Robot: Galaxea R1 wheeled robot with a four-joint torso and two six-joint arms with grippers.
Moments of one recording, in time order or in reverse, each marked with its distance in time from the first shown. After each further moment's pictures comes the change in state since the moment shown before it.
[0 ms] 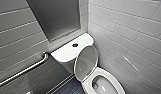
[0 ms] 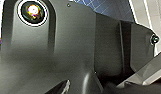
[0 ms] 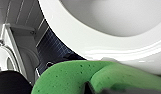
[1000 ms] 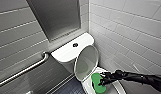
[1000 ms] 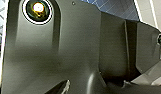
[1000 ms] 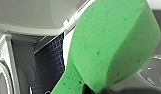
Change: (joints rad) left arm 0.000 0.030 -0.054 0.000 -0.002 0.000; right arm 0.356 0.421 -0.300 -0.008 -0.269 0.093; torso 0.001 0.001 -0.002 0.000
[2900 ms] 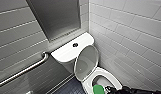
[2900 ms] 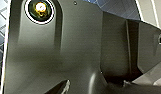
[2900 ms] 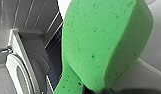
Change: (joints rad) left arm 0.000 -0.002 -0.008 0.000 -0.001 0.000; right arm -0.239 -0.135 0.174 -0.032 0.163 0.121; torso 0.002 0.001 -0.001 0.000
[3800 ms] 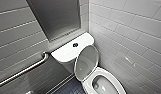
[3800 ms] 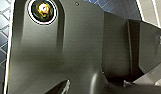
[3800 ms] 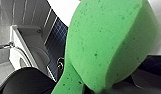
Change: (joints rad) left arm 0.000 -0.005 0.000 0.001 0.000 0.001; right arm -0.155 -0.320 0.269 -0.035 0.112 0.012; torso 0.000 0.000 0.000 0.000
